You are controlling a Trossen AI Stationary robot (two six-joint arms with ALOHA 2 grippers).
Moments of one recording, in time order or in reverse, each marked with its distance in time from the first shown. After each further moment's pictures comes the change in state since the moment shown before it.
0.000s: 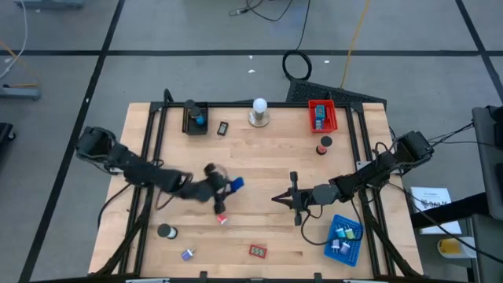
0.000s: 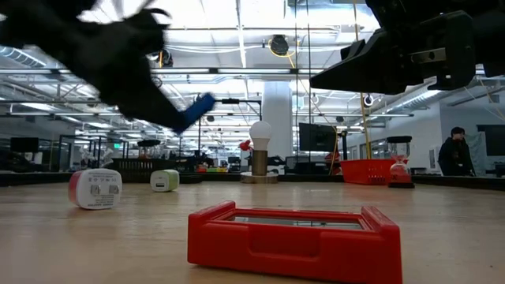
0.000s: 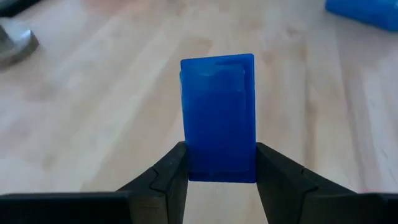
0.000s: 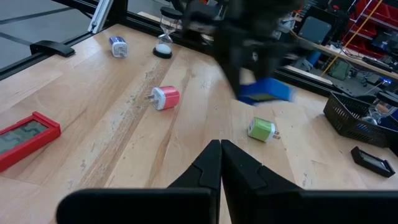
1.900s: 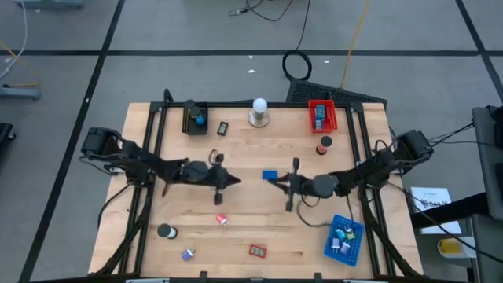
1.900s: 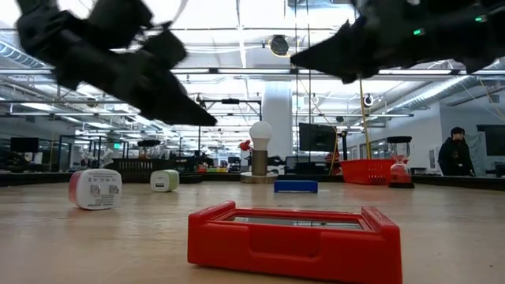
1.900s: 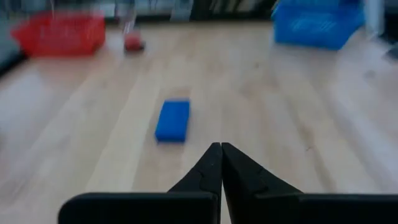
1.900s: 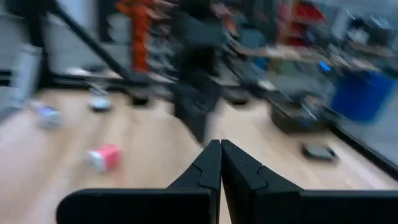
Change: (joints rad) left arm 0.239 0.065 -0.163 0.527 0.377 0.401; right arm -0.084 -0.005 0.021 0.134 0.135 0.143
